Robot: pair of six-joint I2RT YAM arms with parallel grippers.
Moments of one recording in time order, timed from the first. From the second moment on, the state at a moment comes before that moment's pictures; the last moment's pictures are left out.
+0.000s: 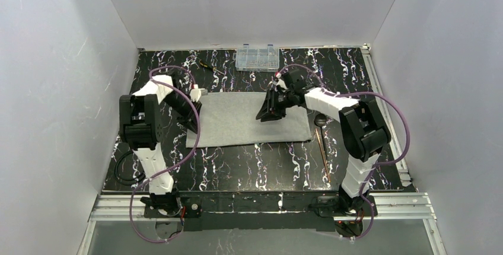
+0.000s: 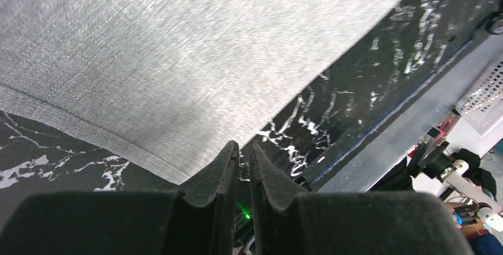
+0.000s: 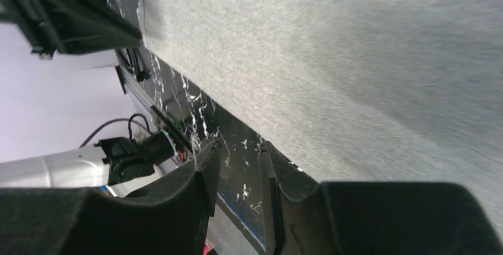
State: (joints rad) left arm 0.01 1.96 1.42 -1.24 0.57 0.50; right arm 0.50 1.84 1.22 -0.33 -0.65 0.69
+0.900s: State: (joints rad) left arm -0.02 1.95 1.26 -1.06 0.40 0.54; right arm 0.40 1.90 1.00 -0.37 -0.85 0.55
